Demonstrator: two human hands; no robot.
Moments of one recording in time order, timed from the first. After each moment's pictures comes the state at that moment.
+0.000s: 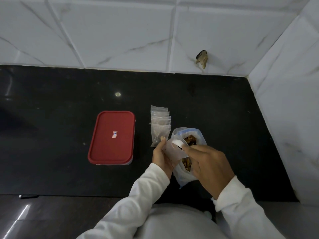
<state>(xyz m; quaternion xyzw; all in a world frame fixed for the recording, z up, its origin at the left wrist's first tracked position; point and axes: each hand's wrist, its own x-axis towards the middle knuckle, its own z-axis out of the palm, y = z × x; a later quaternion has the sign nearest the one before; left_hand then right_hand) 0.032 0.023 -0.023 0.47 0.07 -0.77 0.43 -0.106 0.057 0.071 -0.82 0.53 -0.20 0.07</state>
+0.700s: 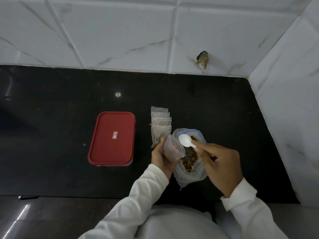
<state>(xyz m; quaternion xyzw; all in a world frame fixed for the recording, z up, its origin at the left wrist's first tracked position) 0.038 0.023 -0.004 0.42 0.14 -0.79 0.42 -0.126 0.059 0.074 -0.70 0.56 -0.38 0.21</state>
